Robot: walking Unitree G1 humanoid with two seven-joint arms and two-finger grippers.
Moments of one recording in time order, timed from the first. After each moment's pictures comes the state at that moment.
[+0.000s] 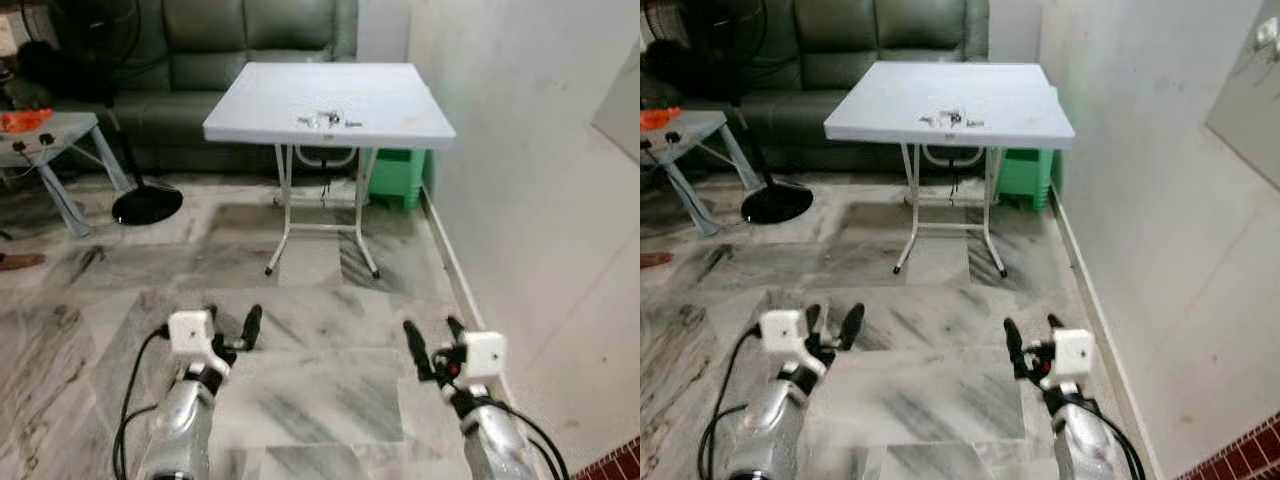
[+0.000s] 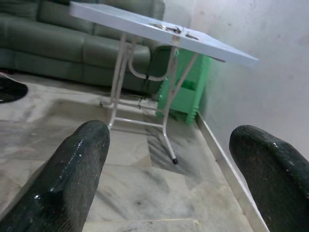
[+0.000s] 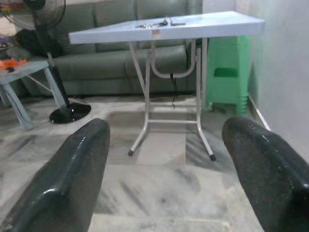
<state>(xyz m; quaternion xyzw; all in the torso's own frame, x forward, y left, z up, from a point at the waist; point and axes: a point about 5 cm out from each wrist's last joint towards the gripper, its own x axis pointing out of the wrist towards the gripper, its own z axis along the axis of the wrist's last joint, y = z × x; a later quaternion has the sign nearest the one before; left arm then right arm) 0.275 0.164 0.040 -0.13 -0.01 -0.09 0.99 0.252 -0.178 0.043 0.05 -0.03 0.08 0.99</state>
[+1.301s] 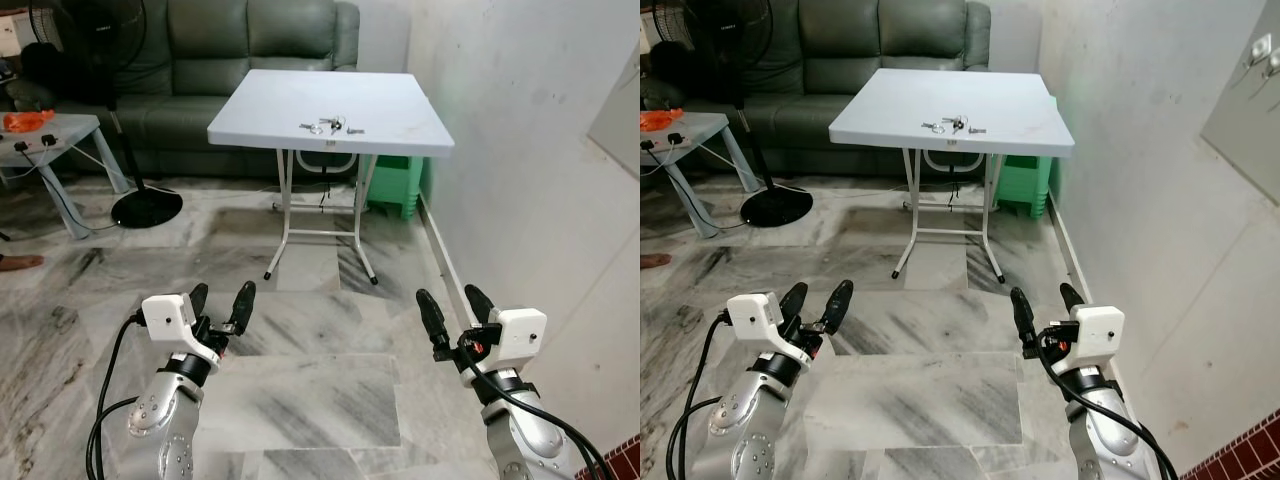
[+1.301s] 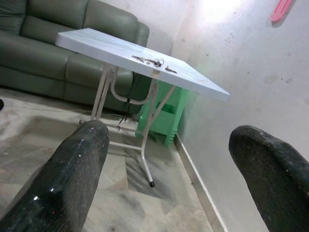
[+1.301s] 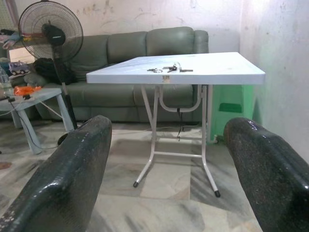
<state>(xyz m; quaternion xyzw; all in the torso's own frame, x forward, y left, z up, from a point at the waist) 0.276 0.161 0.097 -0.17 -0.04 -0.11 0.98 0.254 -0.175 0.112 0.06 -0.08 0.10 0.99</state>
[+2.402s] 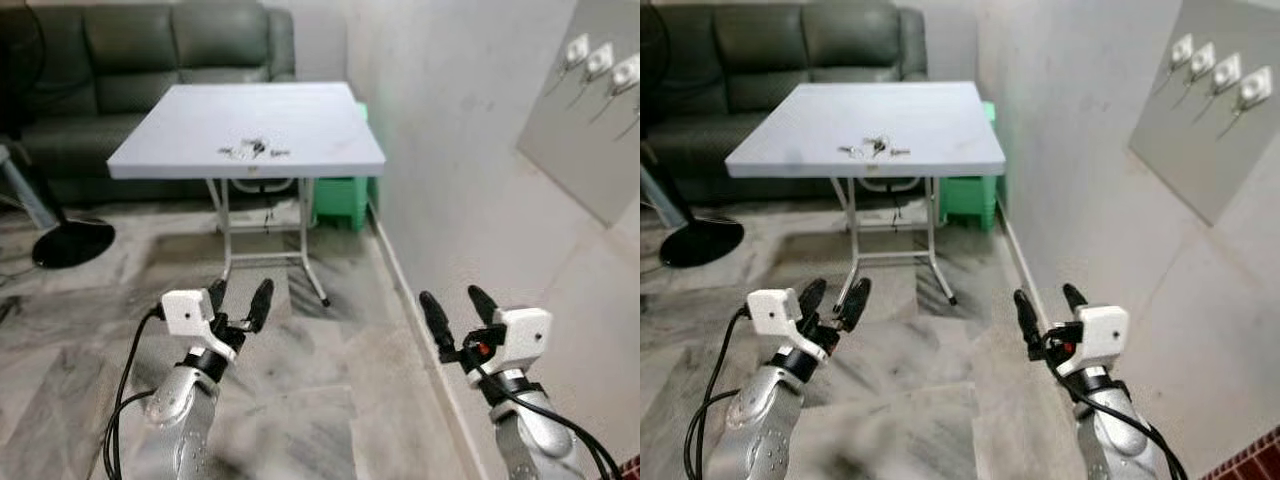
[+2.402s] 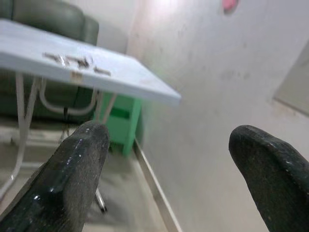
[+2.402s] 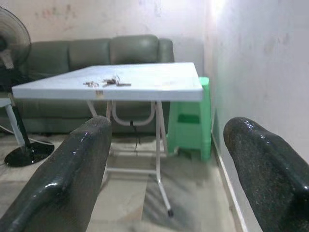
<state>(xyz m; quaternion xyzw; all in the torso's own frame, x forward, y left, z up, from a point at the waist) 0.283 0.148 0.104 -0.17 -0.05 -0.13 0.98 0.254 -0.179 0.114 0.05 -0.07 0.11 0.99</state>
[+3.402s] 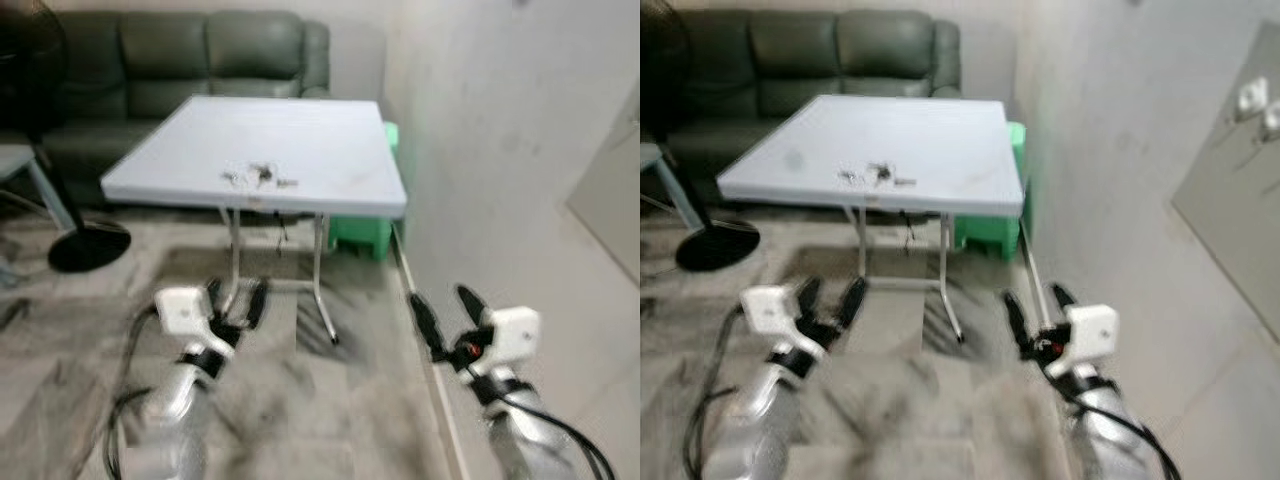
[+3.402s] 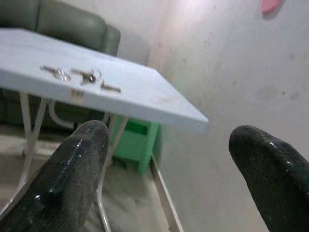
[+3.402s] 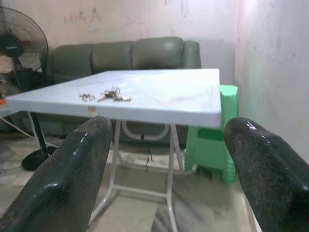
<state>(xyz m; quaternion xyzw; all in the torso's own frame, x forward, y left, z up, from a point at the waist) 0.284 0.146 0.102 -0.17 -0.05 -0.13 0.98 0.255 -0.173 0.115 0.06 -0.08 0.13 0.99</state>
